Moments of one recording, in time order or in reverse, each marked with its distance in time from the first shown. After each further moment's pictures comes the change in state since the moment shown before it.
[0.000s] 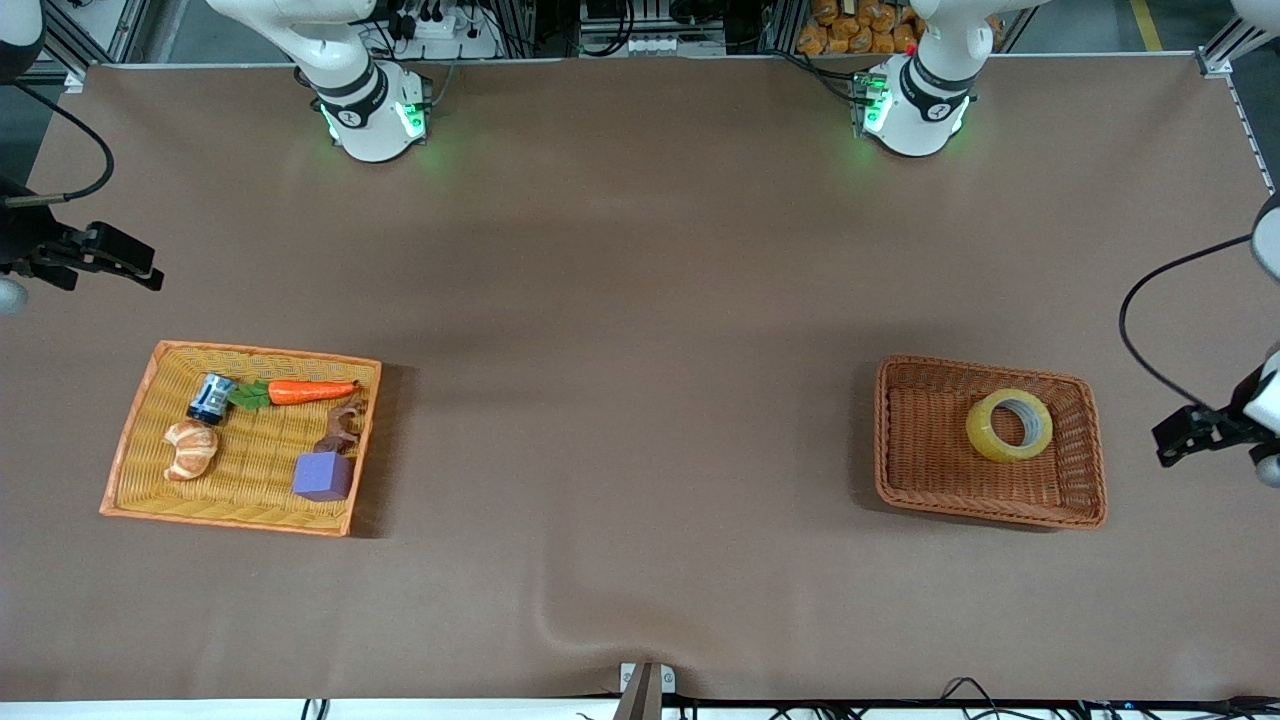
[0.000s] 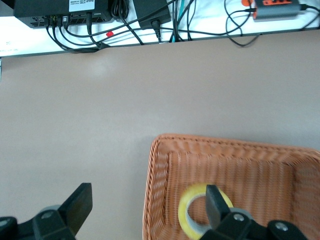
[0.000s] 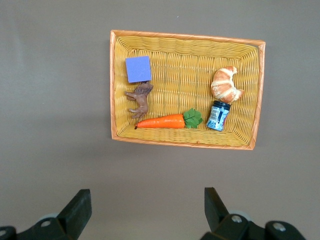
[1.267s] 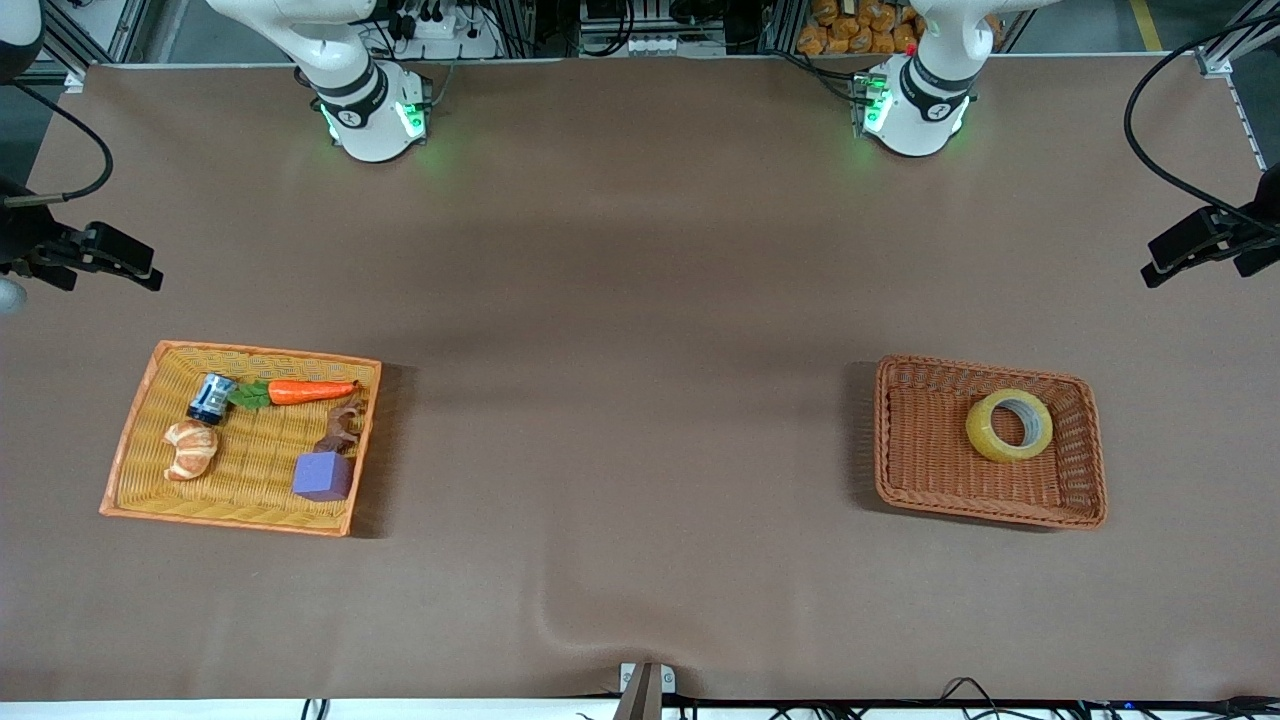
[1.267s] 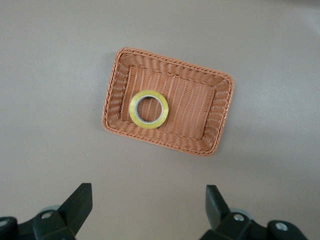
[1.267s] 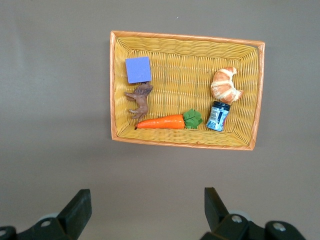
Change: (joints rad) left arm -0.076 -0.294 0.003 0.004 -0.133 -0.497 -0.201; right arm 0.000 0.000 0.000 0.001 0.000 0.004 0.000
